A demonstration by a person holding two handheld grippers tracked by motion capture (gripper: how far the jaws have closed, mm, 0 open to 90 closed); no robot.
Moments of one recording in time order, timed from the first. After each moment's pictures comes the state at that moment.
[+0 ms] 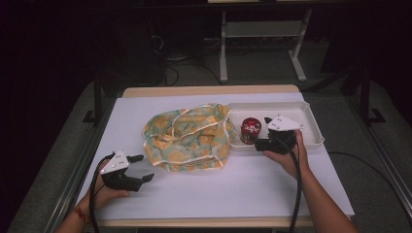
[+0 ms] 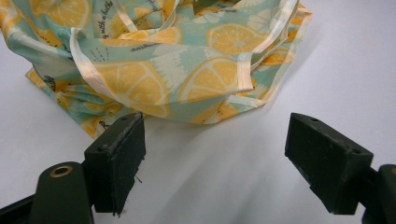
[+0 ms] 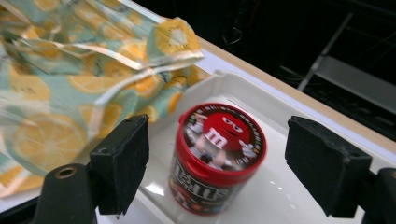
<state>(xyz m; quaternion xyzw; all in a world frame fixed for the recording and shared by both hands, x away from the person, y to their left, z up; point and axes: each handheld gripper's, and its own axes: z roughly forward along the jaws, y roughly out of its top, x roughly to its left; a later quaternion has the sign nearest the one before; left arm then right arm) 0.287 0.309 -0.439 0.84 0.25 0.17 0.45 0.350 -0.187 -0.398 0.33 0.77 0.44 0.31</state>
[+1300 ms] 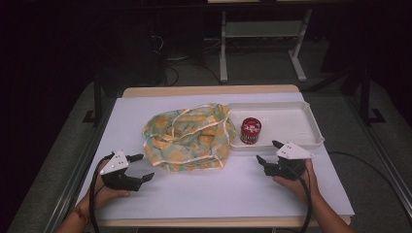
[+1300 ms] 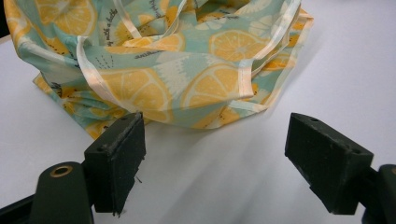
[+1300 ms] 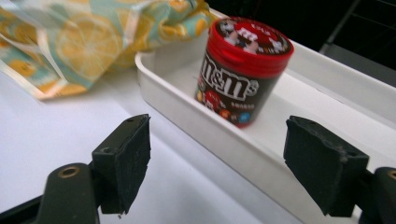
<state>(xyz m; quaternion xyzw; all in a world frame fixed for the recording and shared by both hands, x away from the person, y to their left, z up) 0.286 0.308 -0.438 0.84 0.25 0.18 0.45 0.298 -0.212 -0.446 0.33 0.78 0.44 0.30</state>
